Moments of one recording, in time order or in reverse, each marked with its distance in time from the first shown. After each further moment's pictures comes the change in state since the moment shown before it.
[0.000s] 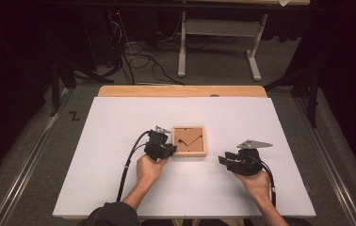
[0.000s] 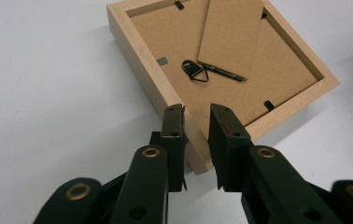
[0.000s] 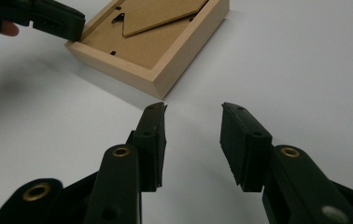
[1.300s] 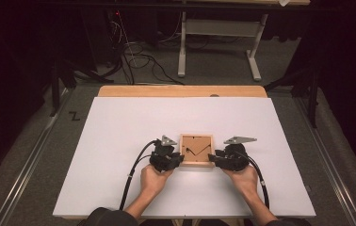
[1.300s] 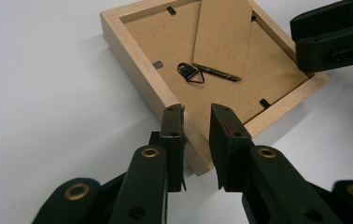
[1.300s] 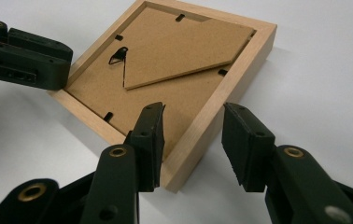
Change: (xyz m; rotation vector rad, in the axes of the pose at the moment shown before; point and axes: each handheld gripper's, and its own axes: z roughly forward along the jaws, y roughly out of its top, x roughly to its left) left arm -0.029 -0.021 -0.004 -0.032 -0.081 0.071; right arm 0.014 0.014 0.032 0.045 0.001 -0.002
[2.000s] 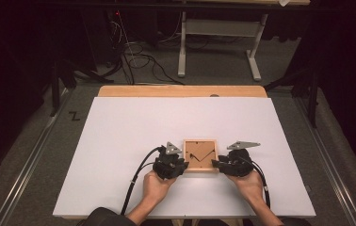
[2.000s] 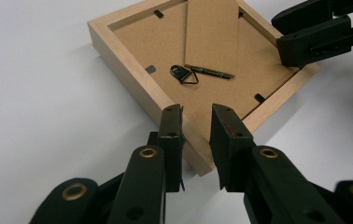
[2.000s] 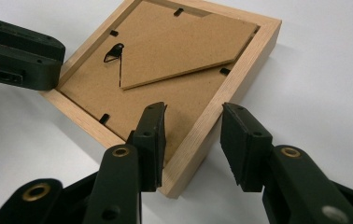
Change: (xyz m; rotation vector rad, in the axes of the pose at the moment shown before) left arm -0.021 -0.011 -0.004 -0.006 -0.026 0.053; right arm 0.001 -0.014 -0.013 0.038 -0.001 -0.015
